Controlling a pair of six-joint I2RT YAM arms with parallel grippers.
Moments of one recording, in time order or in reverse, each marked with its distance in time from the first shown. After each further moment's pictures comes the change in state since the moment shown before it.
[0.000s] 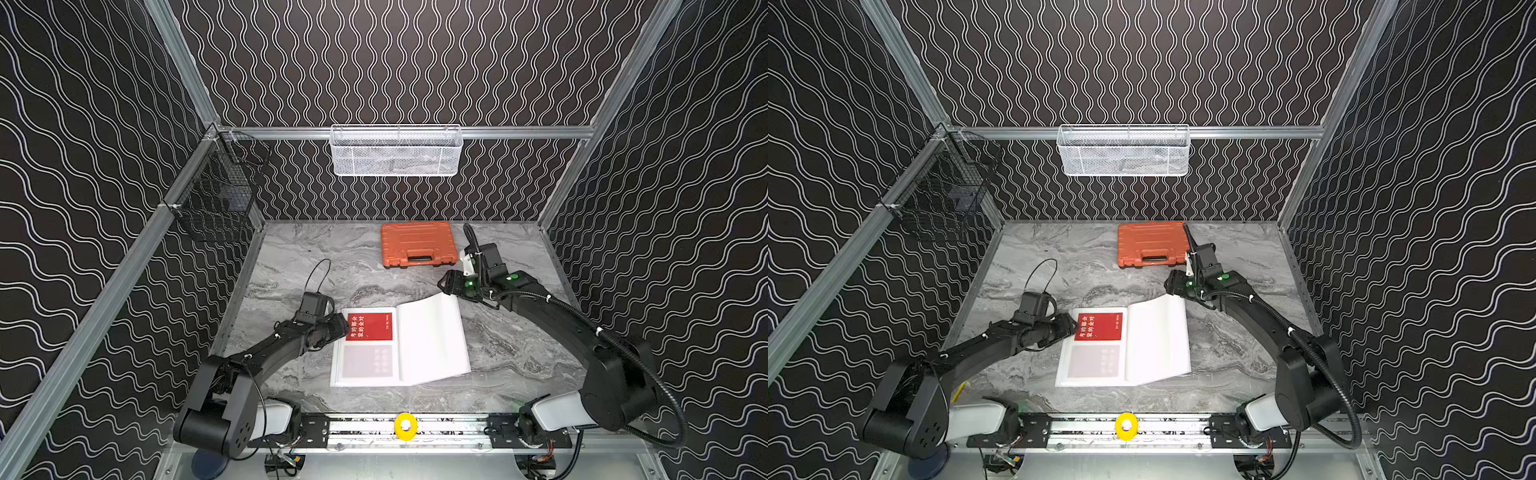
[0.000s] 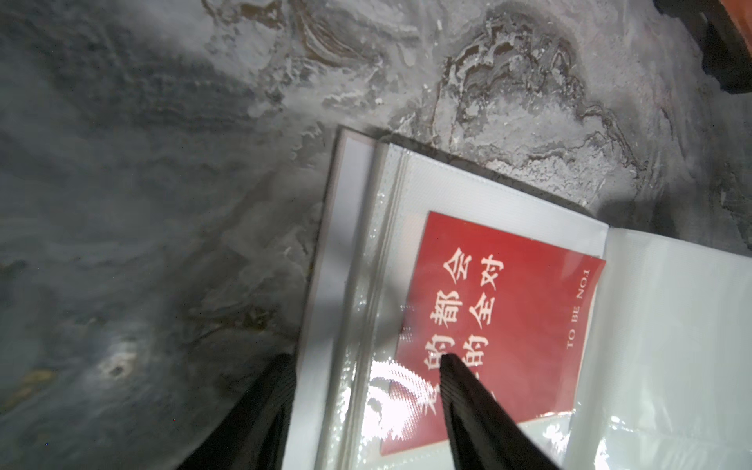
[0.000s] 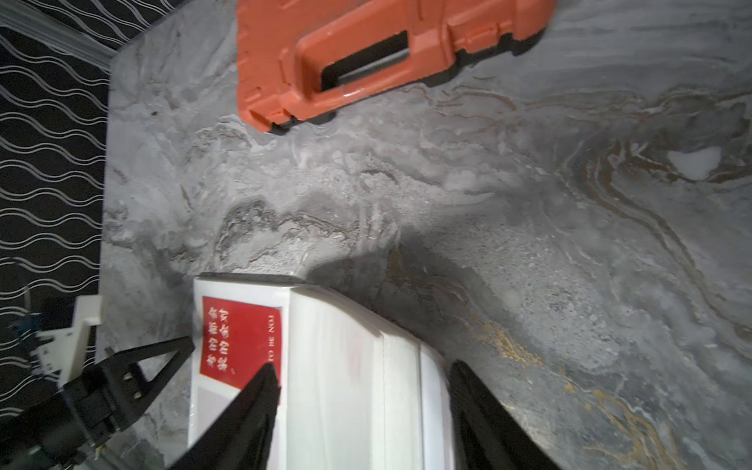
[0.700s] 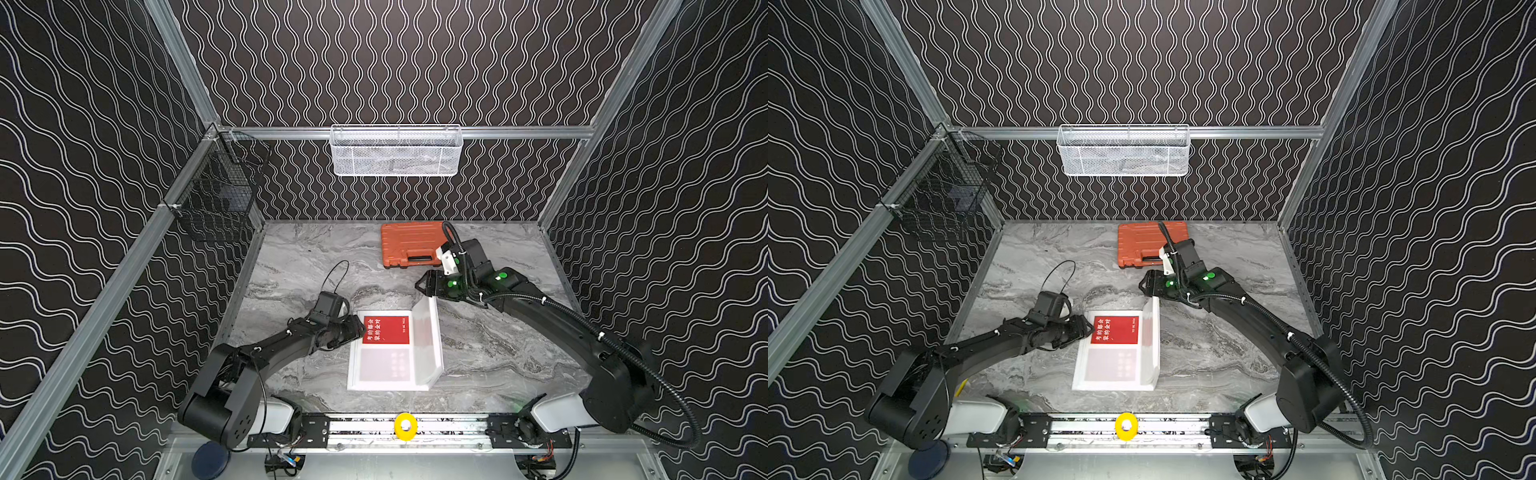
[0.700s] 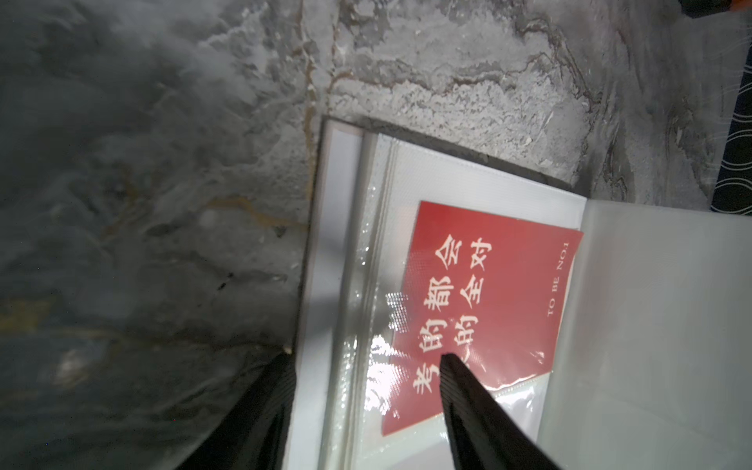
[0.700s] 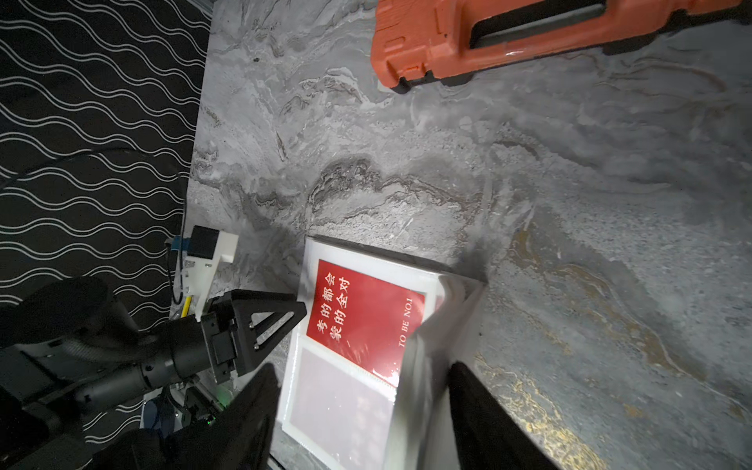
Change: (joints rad) left arm -0.140 0.055 0.044 0.017 0.045 -0.079; right arm 0.169 0.027 0.110 -0.037 -0.055 0.039
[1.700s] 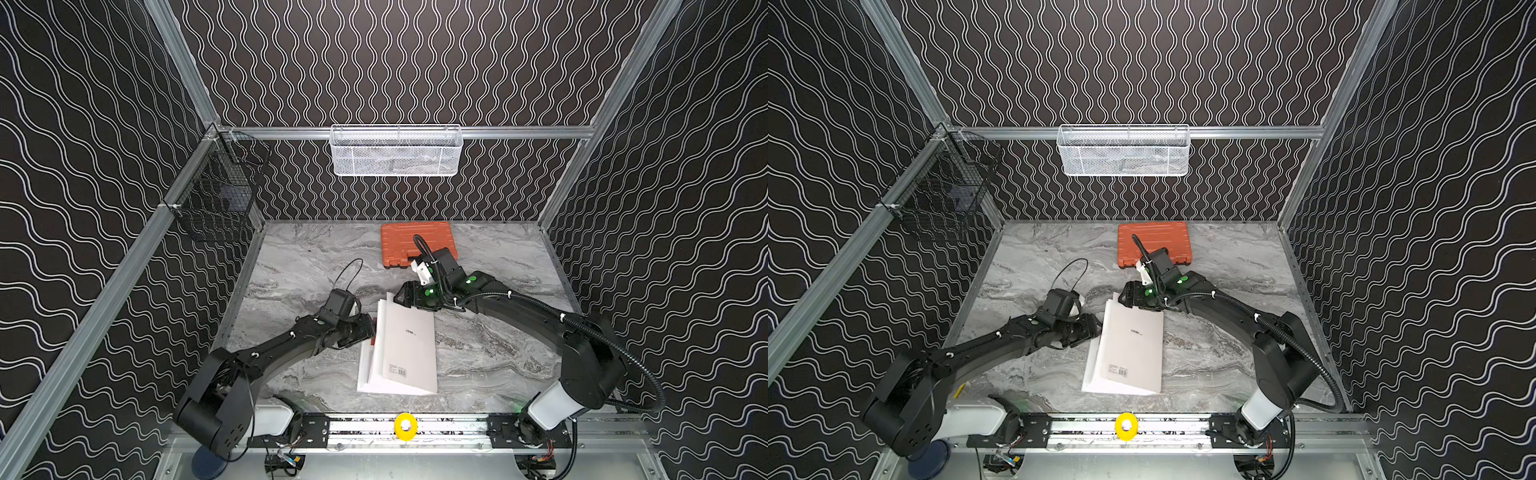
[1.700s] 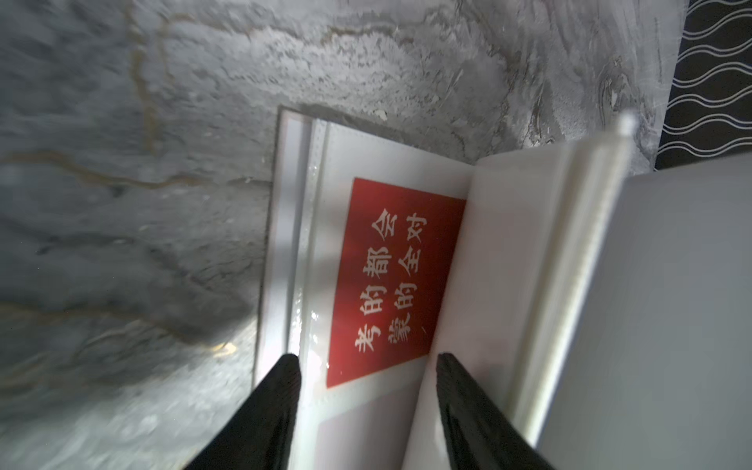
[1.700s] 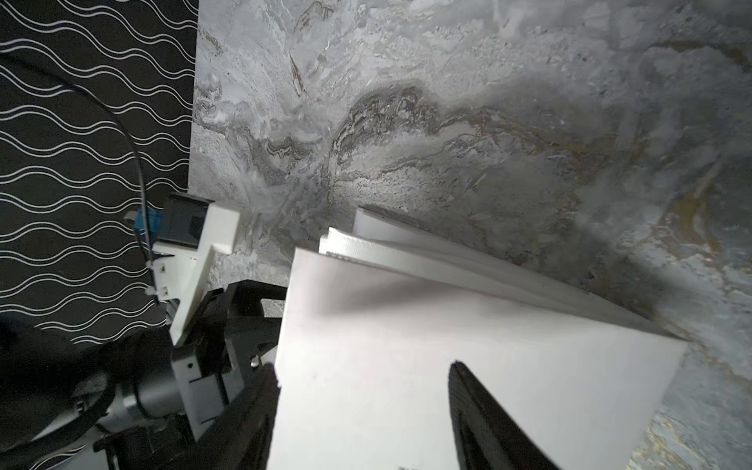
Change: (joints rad) left arm -0.103 -0.077 0.080 -0.100 -0.018 -0.065; right arm 0.095 0.153 0.007 0.085 -0.074 0.060
